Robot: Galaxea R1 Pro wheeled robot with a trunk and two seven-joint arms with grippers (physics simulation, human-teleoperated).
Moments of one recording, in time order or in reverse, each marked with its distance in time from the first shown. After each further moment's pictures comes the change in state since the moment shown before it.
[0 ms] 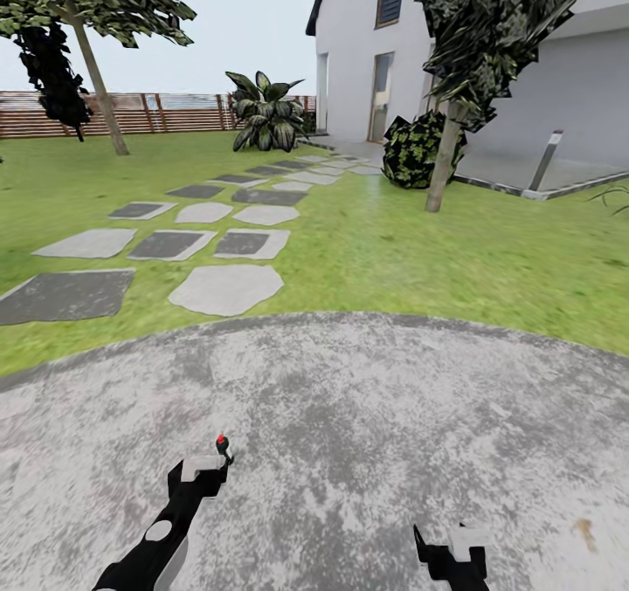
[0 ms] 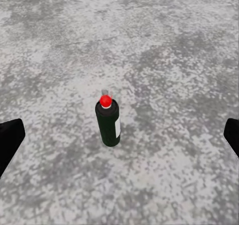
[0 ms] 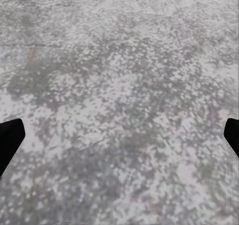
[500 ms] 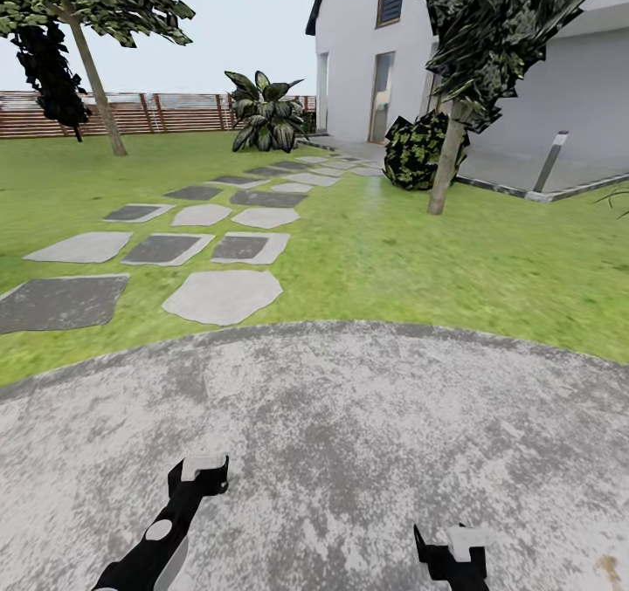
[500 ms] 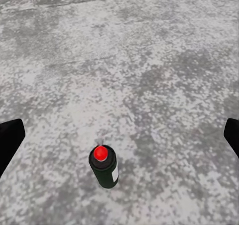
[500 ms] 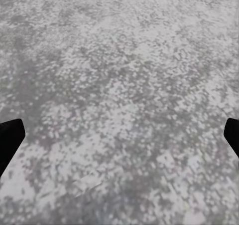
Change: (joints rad) left arm -0.002 0.000 -0.001 0.000 0.000 -0.001 0.000; right arm 0.000 0.000 0.000 0.001 -0.001 -0.001 0.000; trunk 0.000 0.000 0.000
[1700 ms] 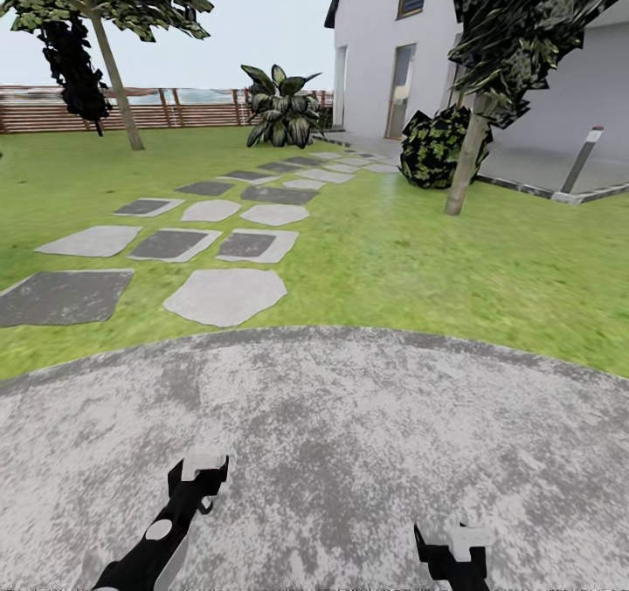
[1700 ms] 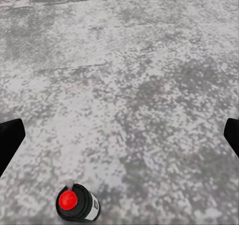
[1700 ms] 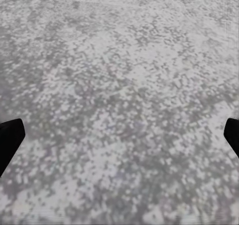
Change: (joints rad) left arm -0.001 0.000 0.001 0.002 0.000 0.001 0.000; right arm 0.000 0.000 -0.001 0.000 0.000 0.000 -0.002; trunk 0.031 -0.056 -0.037
